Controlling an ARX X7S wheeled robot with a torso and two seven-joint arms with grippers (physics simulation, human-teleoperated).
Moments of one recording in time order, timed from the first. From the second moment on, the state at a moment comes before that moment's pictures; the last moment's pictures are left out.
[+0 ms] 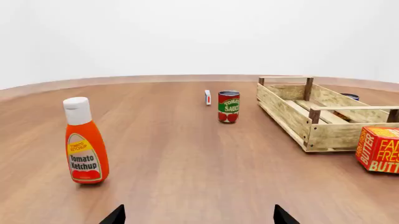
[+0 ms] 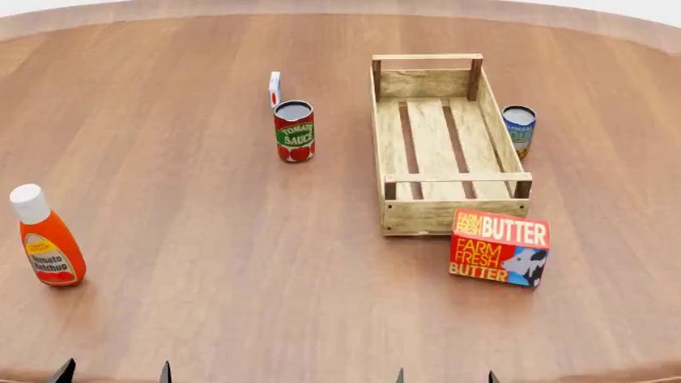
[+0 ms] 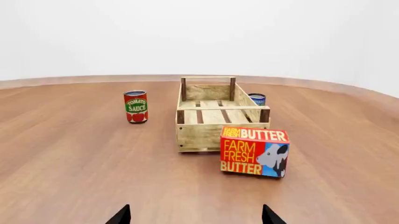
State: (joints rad) left arm 0.00 0.00 0.00 0.00 0.00 0.00 0.00; right arm 0.00 0.00 0.00 0.00 0.00 0.00 0.00
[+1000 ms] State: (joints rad) left arm 0.00 -0.08 0.10 -0.01 -0.07 0.00 -0.10; right arm 0.00 0.08 -0.10 -0.01 0.10 0.02 0.09
